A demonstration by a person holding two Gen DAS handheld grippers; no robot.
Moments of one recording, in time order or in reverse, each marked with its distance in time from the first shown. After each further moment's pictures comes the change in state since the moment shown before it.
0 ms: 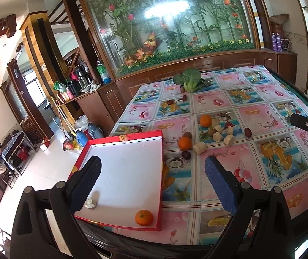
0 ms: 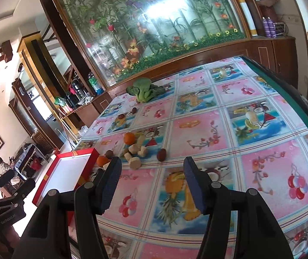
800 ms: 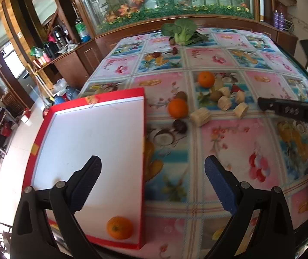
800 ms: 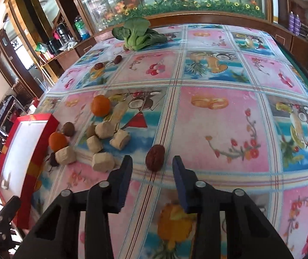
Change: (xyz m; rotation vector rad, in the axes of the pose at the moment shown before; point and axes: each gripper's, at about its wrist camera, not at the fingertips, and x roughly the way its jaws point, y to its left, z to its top) left arm 0.109 -0.007 -0.010 -0.023 0.291 -0.148; right arm 0.158 0.012 0.011 -0.165 0.348 -0.131
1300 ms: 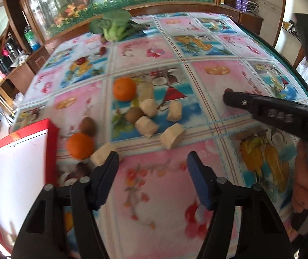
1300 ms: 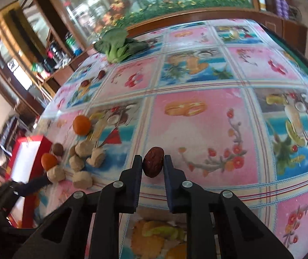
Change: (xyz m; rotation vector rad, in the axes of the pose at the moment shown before) left arm 0.064 -0.097 0.050 0.153 0.073 -0.229; right arm -0.009 -0.053 0.003 0.162 -0.056 0.054
